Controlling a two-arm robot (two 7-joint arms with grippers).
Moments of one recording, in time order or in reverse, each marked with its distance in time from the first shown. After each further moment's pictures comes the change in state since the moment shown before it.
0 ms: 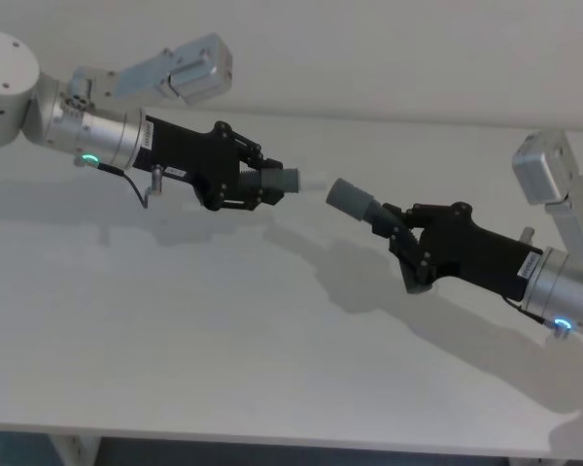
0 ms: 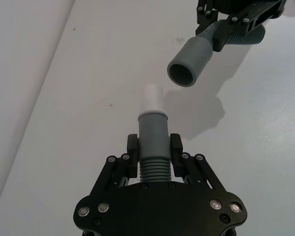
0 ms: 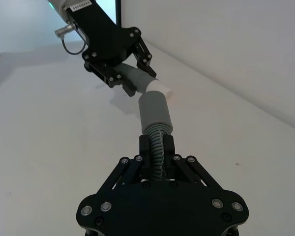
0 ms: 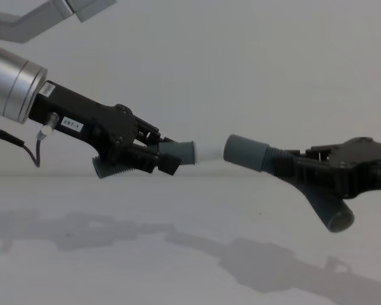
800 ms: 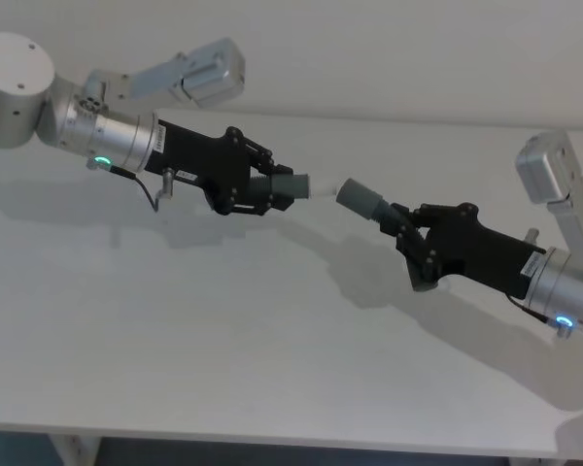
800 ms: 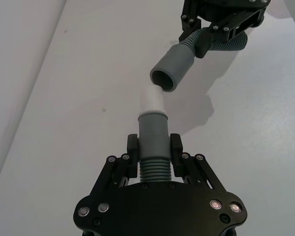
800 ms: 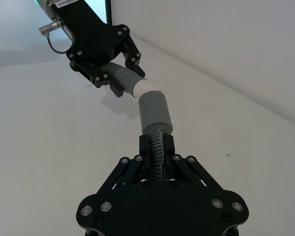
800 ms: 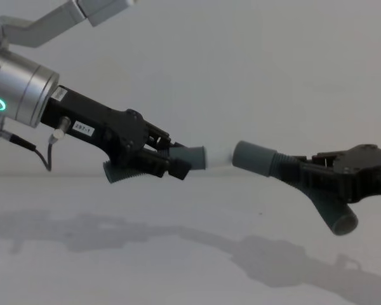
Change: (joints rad) left arm -0.021 -0.023 0.032 0.033 -0.014 -0.004 -0.011; right arm 0.016 0.007 -0.014 0.041 0.015 -0.010 -0.022
